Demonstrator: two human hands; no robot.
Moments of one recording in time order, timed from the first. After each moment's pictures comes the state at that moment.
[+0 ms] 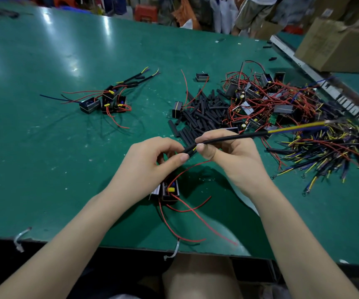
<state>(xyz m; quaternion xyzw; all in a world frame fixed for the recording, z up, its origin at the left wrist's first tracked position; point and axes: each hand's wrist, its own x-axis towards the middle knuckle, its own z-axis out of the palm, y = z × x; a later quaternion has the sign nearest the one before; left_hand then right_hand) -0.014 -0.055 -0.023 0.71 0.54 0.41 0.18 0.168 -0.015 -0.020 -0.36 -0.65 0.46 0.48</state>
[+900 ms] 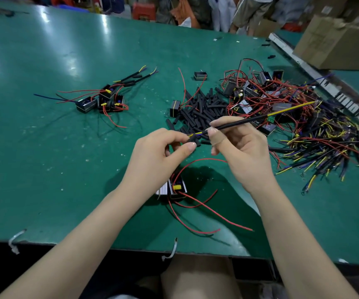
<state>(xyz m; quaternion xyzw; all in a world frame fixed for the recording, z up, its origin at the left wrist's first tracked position) 0.006 -0.043 -0.021 0.66 0.56 0.46 0.17 0.172 -0.017 -0.009 -0.37 -0.64 0.38 0.55</state>
